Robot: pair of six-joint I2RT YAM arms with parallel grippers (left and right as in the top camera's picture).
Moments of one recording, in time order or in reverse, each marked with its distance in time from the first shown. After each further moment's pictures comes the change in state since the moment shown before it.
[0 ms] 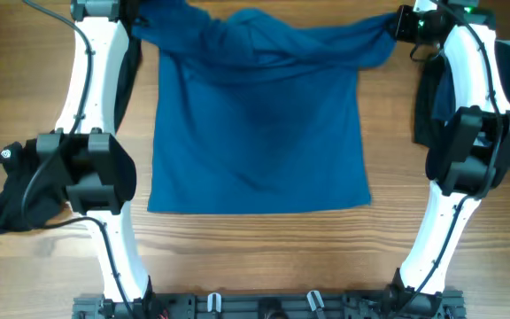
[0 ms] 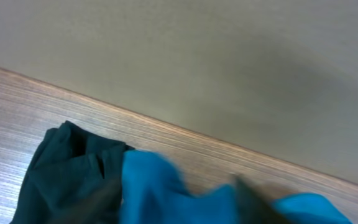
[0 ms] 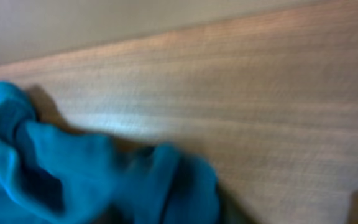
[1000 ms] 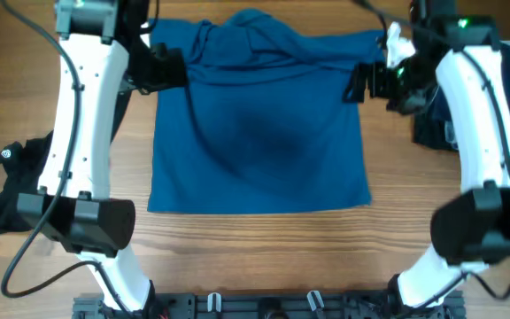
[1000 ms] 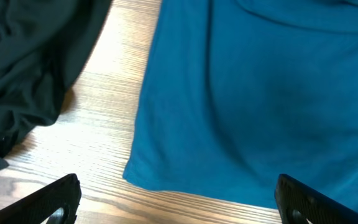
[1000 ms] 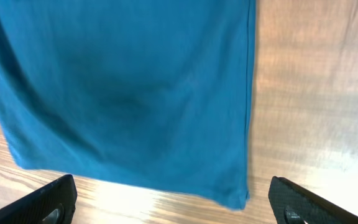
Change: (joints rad) left arm -0.126 -0.293 -0.004 -1.060 0.078 -0.061; right arm 0.196 -0.531 -0.372 -0.682 0.086 0.082
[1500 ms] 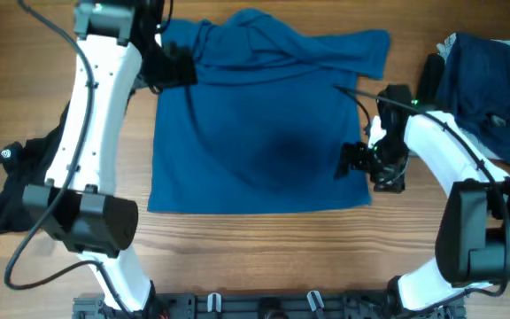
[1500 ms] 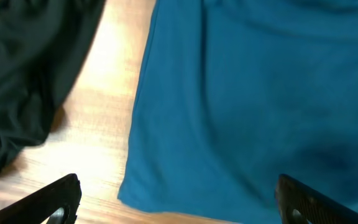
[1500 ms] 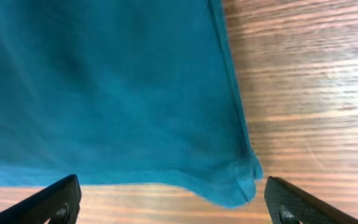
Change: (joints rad) left arm -0.023 0.002 -0.129 0.138 -0.030 0.000; right arm 0.015 -0.089 -0.711 0.360 0.041 0.182
